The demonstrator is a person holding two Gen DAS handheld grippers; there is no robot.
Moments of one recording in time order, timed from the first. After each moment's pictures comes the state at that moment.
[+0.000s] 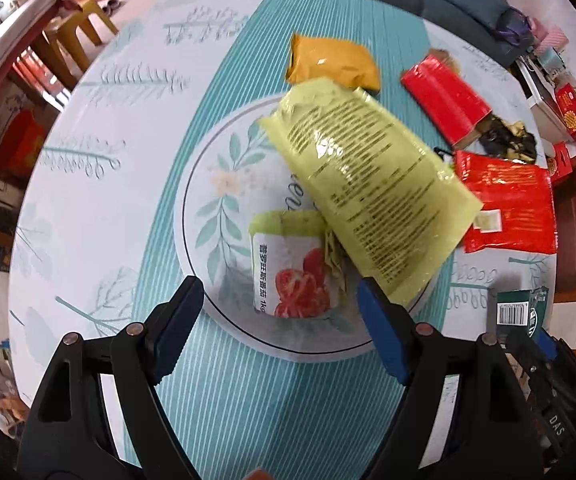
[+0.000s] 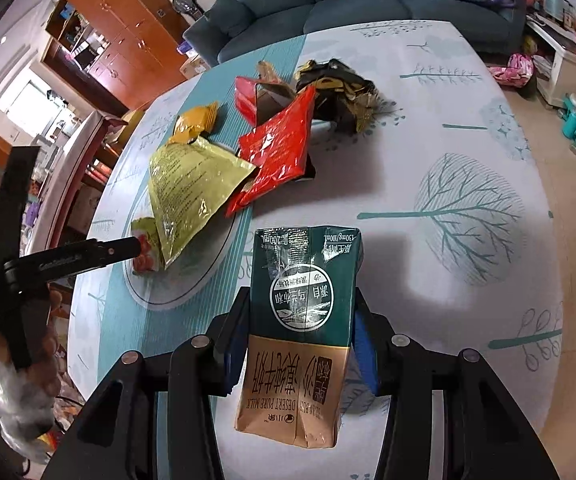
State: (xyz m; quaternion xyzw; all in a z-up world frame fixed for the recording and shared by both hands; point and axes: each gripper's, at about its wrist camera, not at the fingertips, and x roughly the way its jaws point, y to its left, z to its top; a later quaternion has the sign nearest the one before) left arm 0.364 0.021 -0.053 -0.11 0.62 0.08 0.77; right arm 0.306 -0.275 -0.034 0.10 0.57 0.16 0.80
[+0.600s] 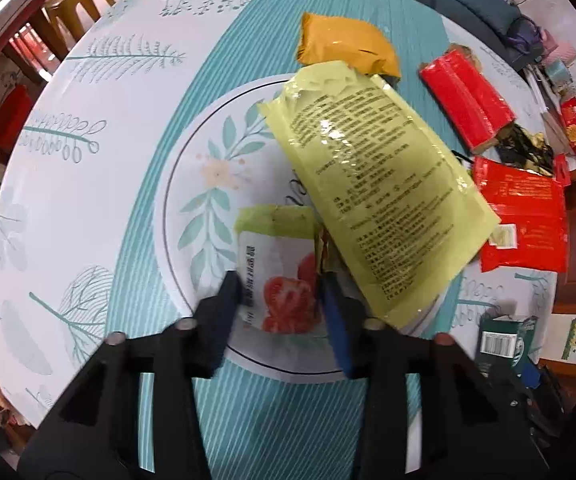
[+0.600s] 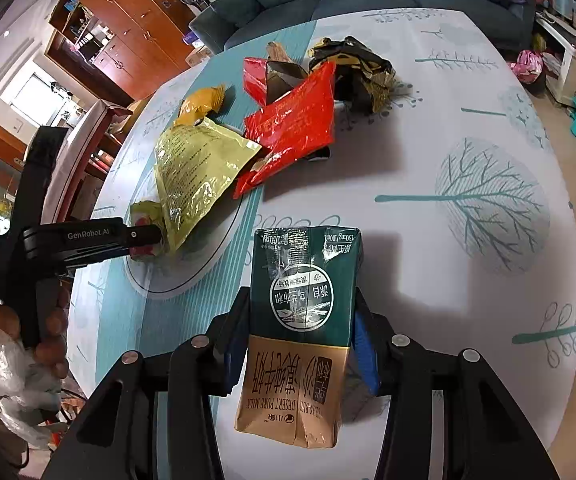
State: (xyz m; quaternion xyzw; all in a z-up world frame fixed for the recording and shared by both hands) left arm 0.375 0.032 -0.074 -0.15 0.63 0.08 0.76; right arm 0.300 -0.265 -0.046 0.10 0.58 0.17 0.79
